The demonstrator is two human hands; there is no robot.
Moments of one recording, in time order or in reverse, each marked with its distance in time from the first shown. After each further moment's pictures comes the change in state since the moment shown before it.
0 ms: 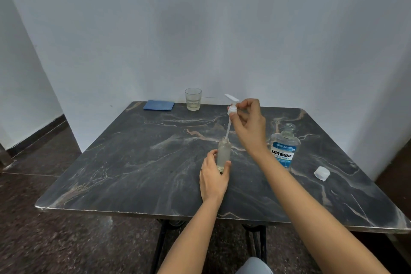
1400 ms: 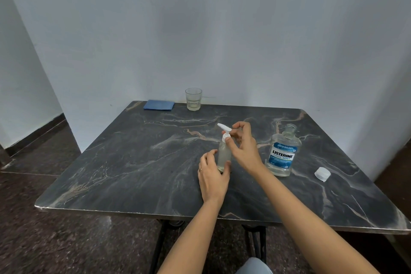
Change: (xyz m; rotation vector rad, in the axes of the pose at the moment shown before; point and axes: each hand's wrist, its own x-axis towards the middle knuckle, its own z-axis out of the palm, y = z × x) left_hand 0.000 0.003 -0.002 0.096 0.049 0.008; right_hand -0.034 0.053 0.002 -0.150 -0.245 0.170
